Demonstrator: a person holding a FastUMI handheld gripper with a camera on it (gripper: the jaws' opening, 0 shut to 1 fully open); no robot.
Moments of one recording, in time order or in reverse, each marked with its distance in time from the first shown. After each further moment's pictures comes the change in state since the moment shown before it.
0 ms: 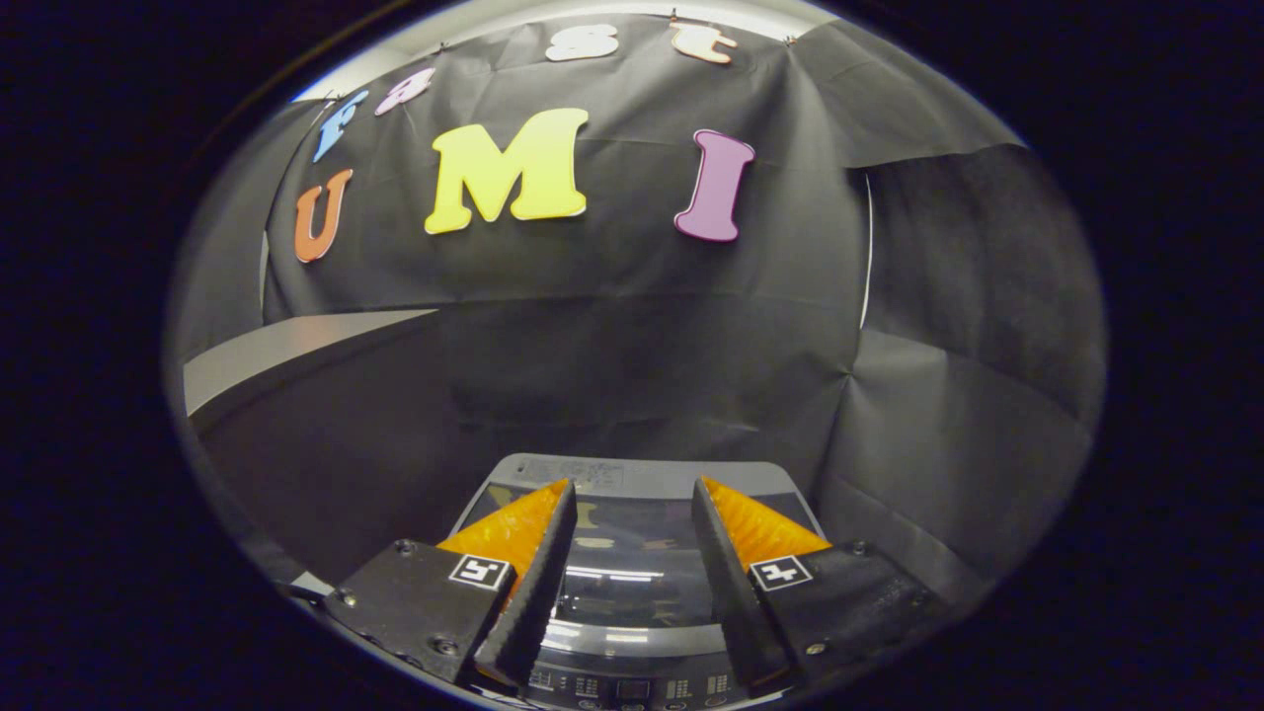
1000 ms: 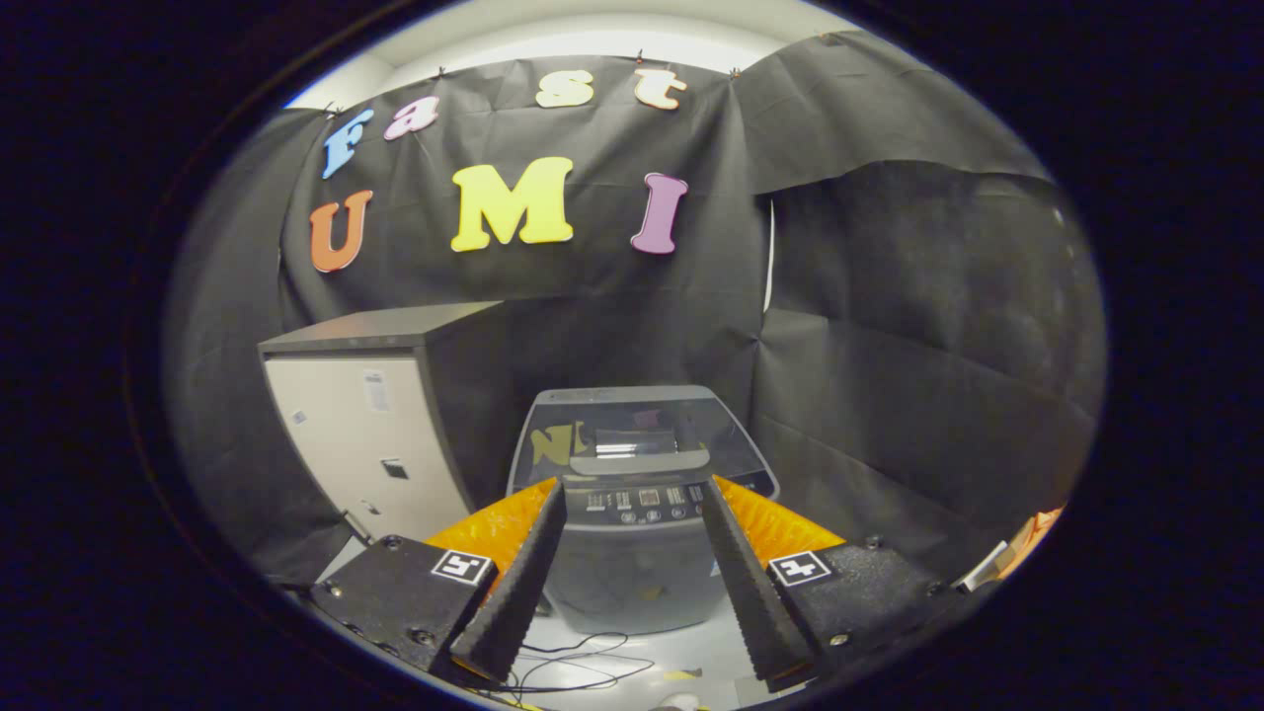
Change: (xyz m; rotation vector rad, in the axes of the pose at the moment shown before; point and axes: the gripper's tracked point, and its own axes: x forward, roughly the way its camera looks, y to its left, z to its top) arm -0.325 0.059 -0.099 0.063 -0.039 -0.155
